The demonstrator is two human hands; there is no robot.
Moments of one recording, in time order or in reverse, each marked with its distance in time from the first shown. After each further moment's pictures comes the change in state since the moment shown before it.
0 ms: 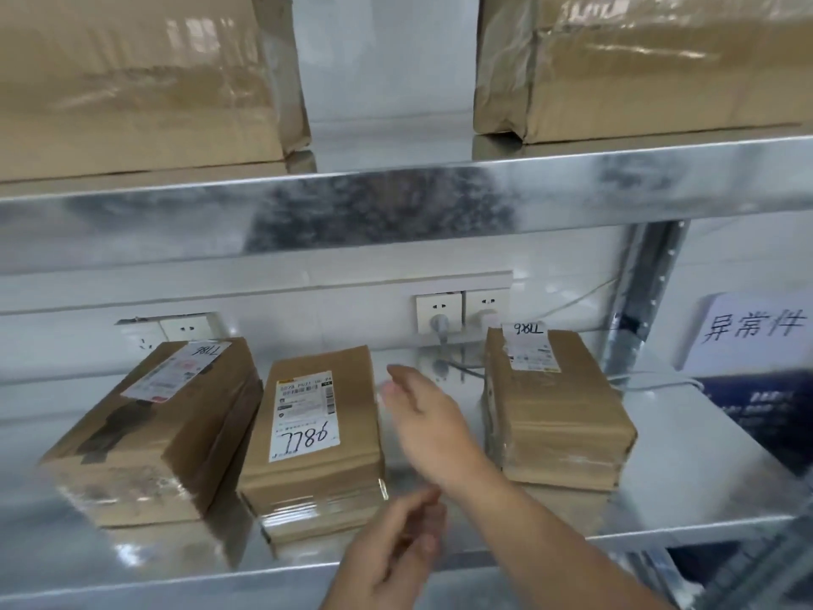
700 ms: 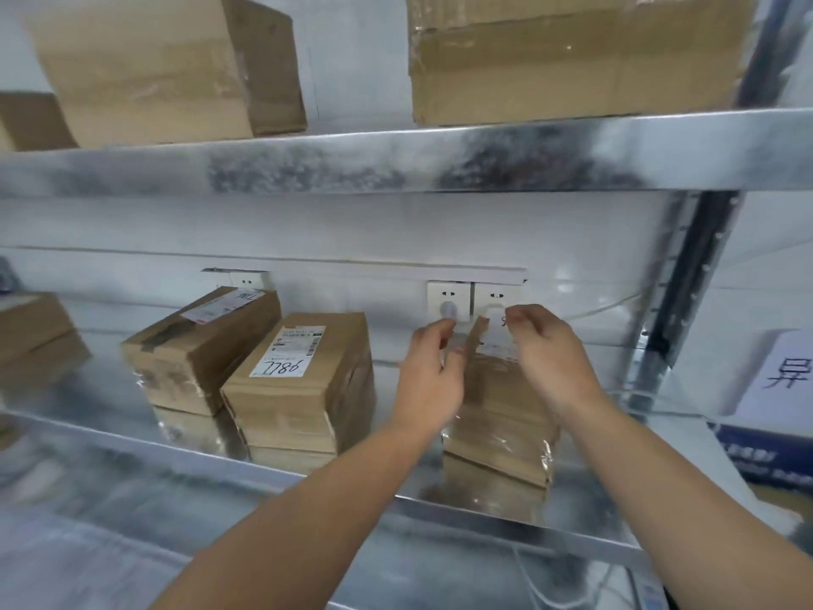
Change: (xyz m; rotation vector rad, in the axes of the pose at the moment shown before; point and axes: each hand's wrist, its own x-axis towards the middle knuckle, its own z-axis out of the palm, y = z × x) left_hand 0.118 0.094 0.126 0.242 0.558 0.121; right_hand 0.003 0.054 -0.188 0.021 0.129 -0.068
